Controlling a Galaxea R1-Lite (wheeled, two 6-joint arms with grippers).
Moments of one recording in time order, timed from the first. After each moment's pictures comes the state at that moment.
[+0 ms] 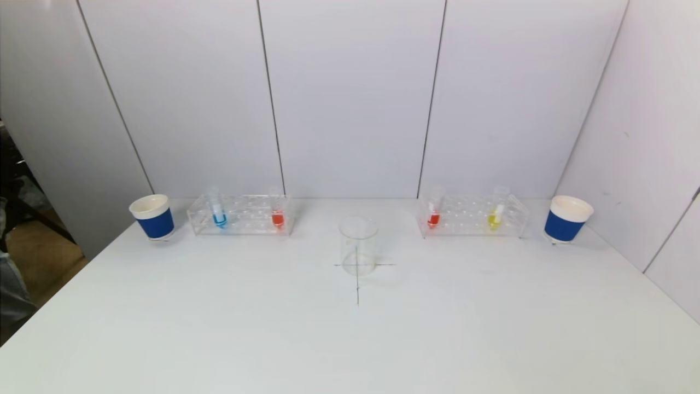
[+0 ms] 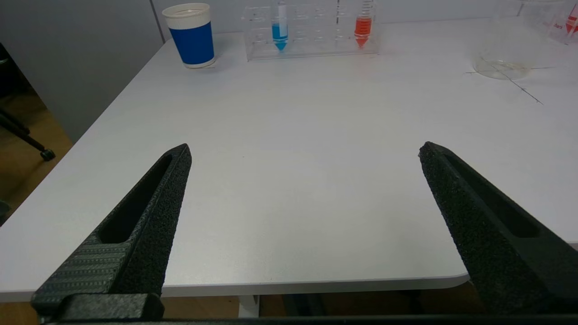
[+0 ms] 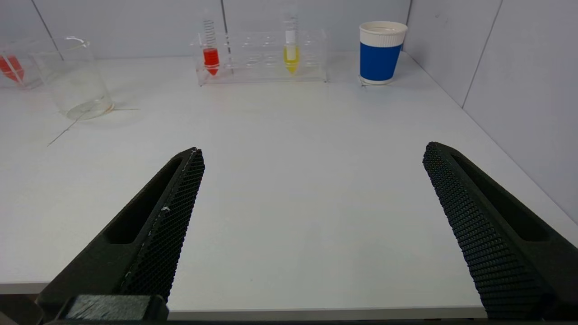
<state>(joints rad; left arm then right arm) -0.01 0.00 0.00 0.00 0.00 0.03 0.00 0.00 0.00 -0.01 -0.02 0.04</state>
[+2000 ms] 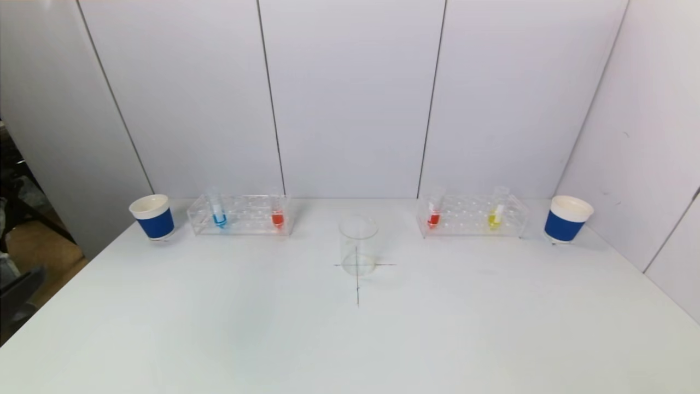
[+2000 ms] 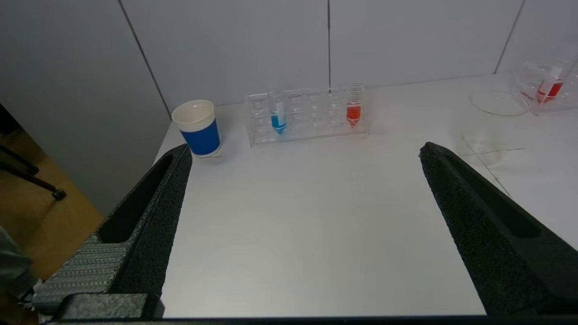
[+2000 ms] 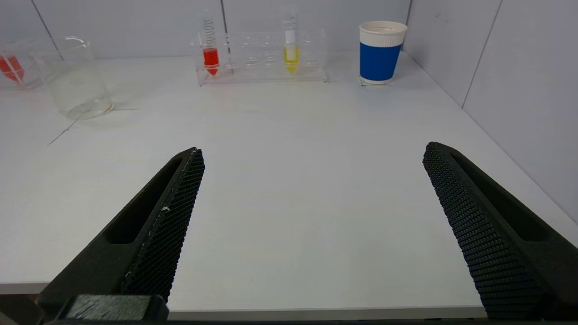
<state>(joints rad) -0.01 0.62 -0.52 -0.08 -0.04 0.08 0.00 0.00 0.00 -0.01 -0.02 0.04</state>
